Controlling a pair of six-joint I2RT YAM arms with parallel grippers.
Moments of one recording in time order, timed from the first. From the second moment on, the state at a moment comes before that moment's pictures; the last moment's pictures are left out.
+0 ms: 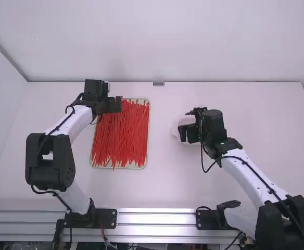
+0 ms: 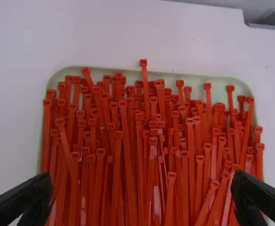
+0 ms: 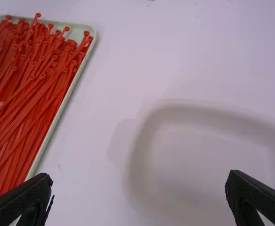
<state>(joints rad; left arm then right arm) 0.00 1.76 1.21 -0.32 0.09 -0.13 0.30 1.27 0.71 -0.18 -0.13 0.08</state>
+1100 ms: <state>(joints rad) 0.00 1.99 1.21 -0.04 0.07 -0.14 0.30 1.27 0.71 -0.19 -0.12 0.08</state>
